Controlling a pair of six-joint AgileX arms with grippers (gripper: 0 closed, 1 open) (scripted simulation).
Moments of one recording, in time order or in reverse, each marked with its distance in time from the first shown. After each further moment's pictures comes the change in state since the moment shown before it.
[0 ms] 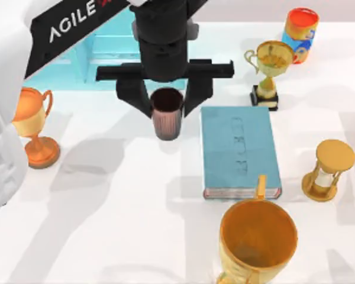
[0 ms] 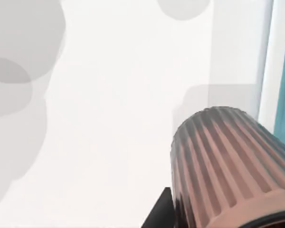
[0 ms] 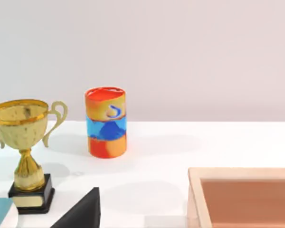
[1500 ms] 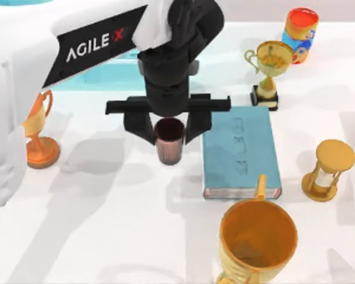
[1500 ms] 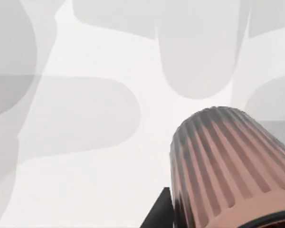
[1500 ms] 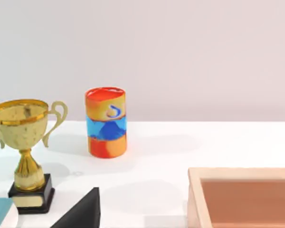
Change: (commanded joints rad) left arm 0.001 -0.012 -0.278 0.266 0.000 -0.001; right arm 0.000 0.000 0.000 0.000 0.000 0.000
